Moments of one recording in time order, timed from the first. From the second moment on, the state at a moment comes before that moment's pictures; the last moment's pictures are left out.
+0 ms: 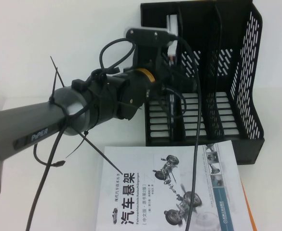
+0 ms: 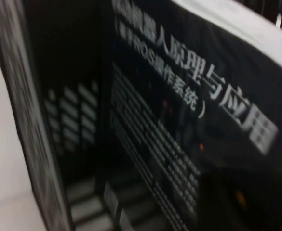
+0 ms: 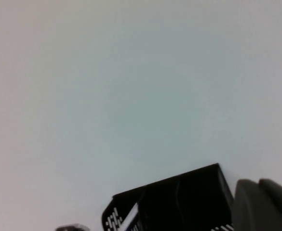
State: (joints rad) right arm 0.63 0.32 -0.56 1.80 -0.45 -1.51; left arm -0.59 1.92 -1.45 -0.19 -0.04 -0.08
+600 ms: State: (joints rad) right arm 0.63 0.32 -0.56 1.80 -0.41 -1.73; left arm -0.52 1.52 -1.45 -0.17 0.17 -0.03
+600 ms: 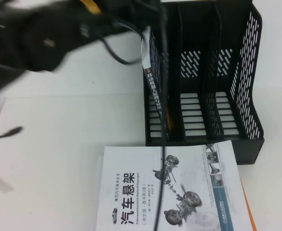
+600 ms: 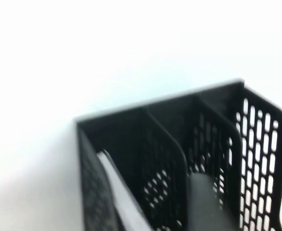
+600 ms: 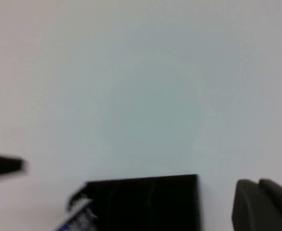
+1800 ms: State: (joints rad) right arm 0.63 0.81 -0.40 0.96 0.54 -1.11; left arm -0.44 0.95 -1.45 0.29 1.11 -0.24
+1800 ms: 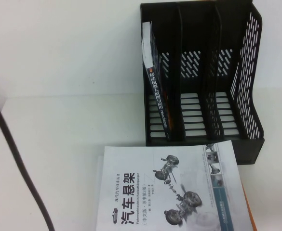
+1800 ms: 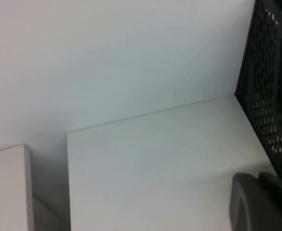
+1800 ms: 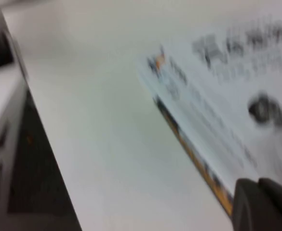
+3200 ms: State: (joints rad) right arm 0.63 0.04 -0.30 -0.61 0.79 0.97; left arm -0.44 0.48 -0.51 0.41 0.36 -0.47
